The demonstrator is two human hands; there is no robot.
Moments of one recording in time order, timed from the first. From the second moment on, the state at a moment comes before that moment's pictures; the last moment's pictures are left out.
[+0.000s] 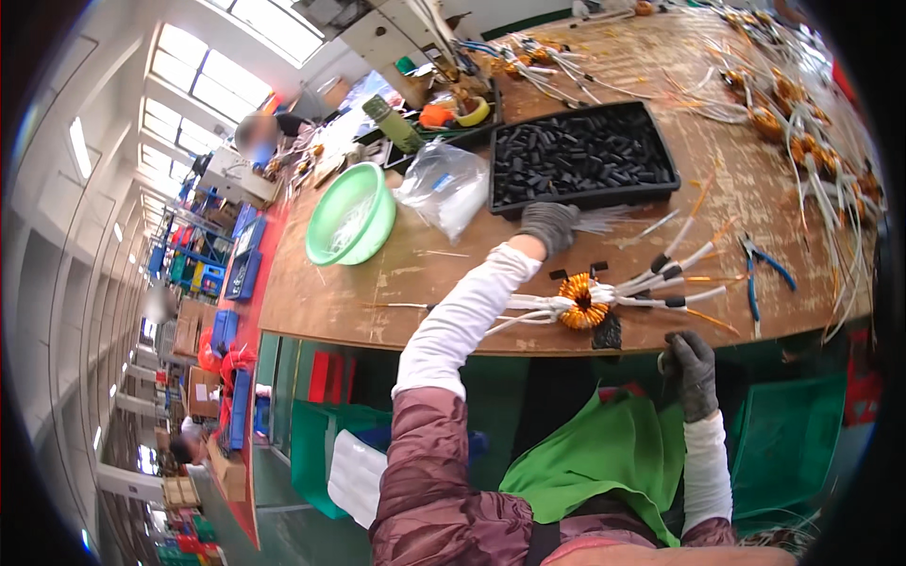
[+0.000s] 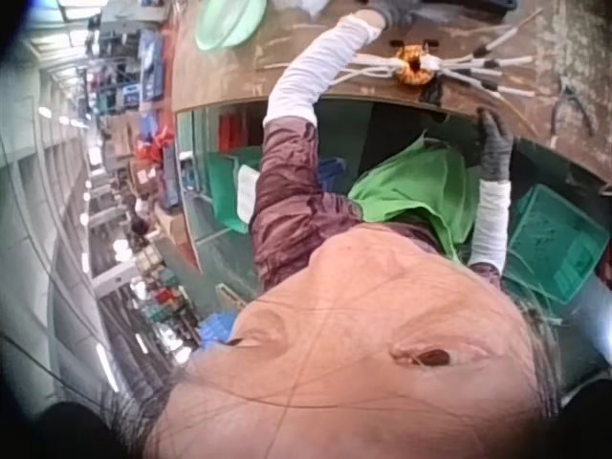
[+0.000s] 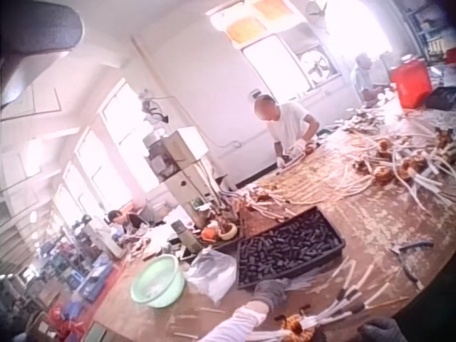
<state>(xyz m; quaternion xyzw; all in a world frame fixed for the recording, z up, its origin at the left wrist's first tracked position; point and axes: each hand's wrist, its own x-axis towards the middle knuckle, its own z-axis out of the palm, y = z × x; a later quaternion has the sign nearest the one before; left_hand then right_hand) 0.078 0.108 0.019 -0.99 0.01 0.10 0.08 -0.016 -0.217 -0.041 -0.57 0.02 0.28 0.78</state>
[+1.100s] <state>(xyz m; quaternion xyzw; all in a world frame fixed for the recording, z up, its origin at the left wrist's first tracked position) 0.057 0.164 0.077 -0.99 0.06 -0.04 -0.13 0.009 -0.118 0.043 -0.64 -0.27 0.23 0.68</state>
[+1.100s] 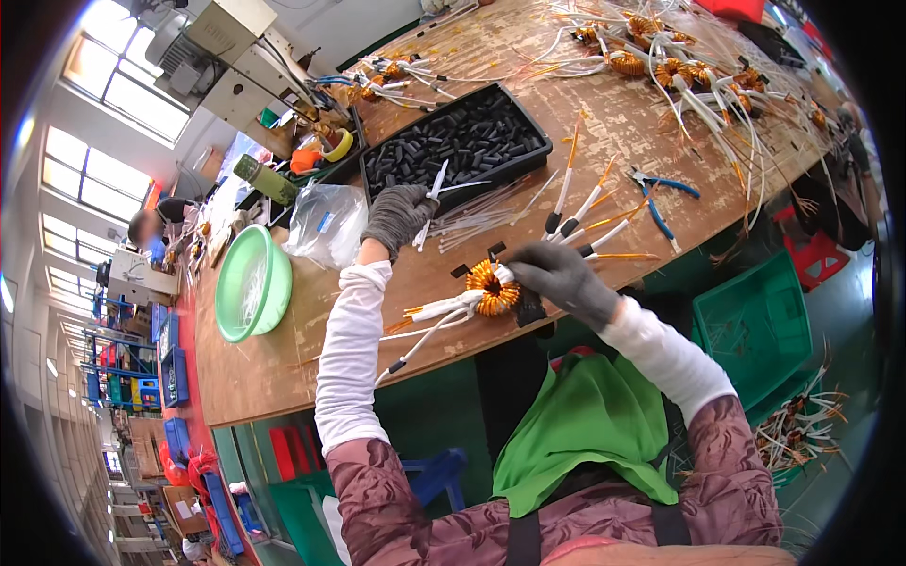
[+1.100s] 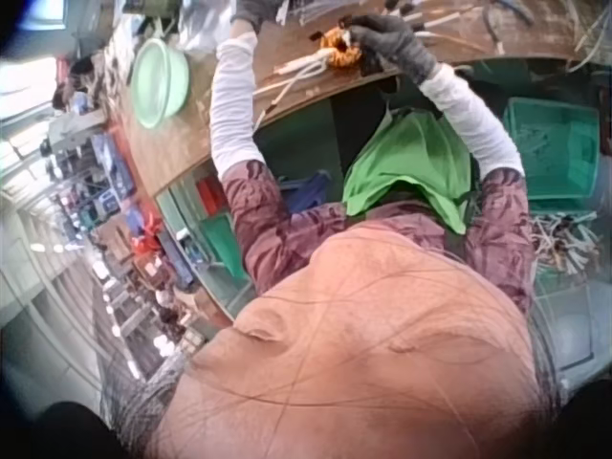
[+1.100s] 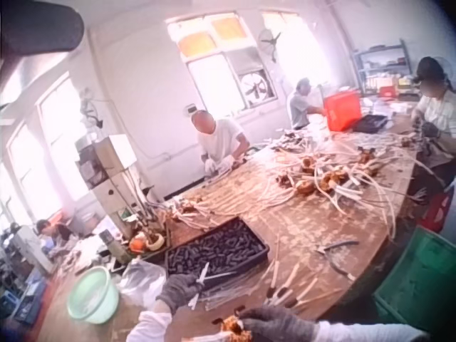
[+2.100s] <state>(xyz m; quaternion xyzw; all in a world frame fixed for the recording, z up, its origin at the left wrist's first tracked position) 0.015 0.133 0.070 -0.82 -0.09 0.06 -0.56 0.023 -0.030 0.011 -0.42 -0.07 0.39 0.82</state>
